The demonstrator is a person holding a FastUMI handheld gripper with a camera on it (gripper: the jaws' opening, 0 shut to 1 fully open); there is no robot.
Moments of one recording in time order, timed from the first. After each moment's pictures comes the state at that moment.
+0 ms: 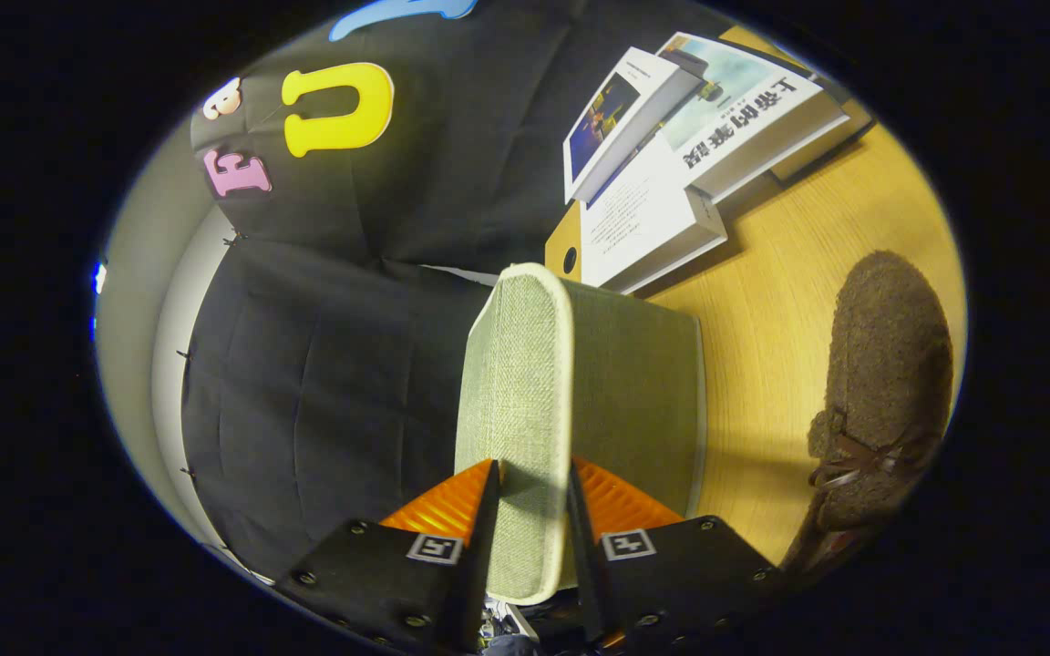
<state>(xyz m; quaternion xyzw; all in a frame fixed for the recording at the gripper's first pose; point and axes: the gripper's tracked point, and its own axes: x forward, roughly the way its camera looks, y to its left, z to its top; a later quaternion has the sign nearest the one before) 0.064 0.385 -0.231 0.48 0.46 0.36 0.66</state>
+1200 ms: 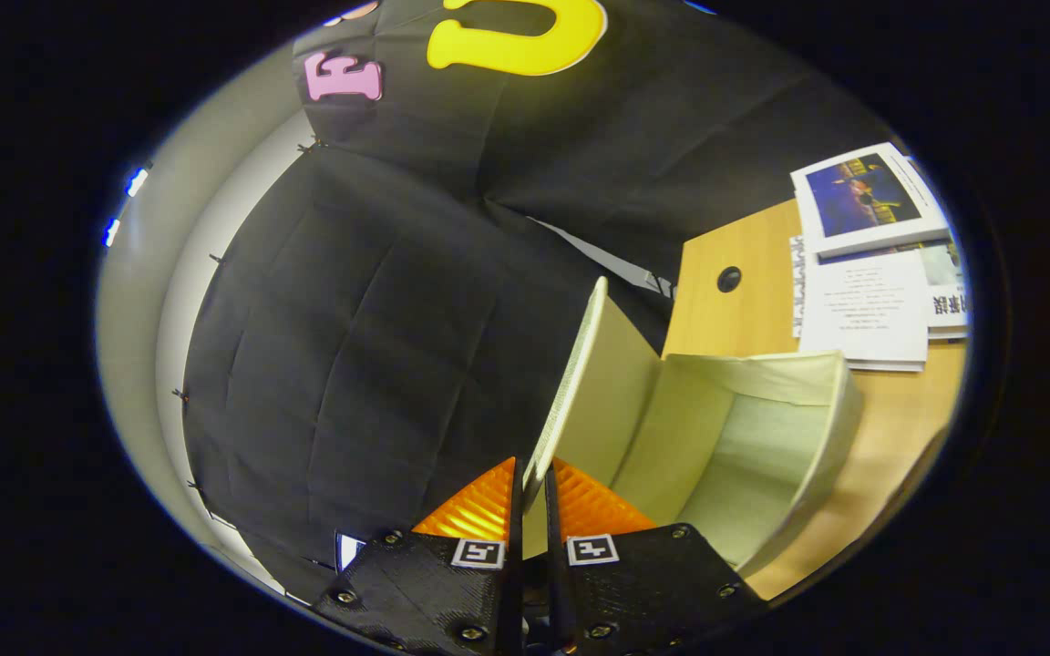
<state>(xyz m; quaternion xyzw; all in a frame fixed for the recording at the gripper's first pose) 0.073 0.513 -0.053 0.35 0.43 0.51 0.66</state>
